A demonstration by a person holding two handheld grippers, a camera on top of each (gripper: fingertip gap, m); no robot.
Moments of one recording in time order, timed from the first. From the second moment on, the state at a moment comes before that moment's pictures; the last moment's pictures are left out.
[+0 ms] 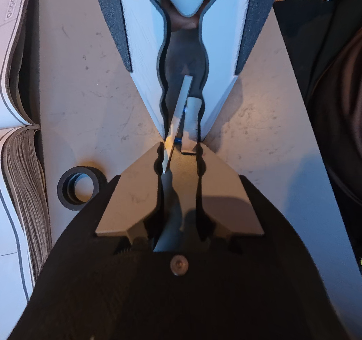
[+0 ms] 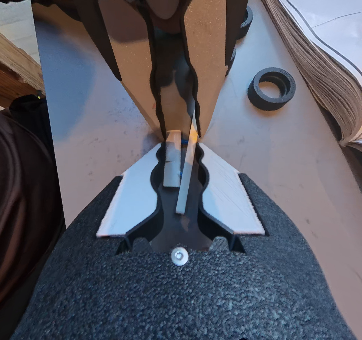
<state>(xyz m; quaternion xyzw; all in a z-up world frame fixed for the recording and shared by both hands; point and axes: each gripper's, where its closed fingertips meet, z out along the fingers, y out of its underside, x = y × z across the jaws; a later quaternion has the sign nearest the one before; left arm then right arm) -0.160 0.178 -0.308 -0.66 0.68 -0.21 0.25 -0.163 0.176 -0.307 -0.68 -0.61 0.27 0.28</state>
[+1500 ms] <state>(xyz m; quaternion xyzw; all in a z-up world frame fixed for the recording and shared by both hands) -0.152 0.183 -0.305 -0.65 0.68 -0.16 0.30 -0.116 0.173 -0.309 -0.75 -0.54 0.24 0.31</state>
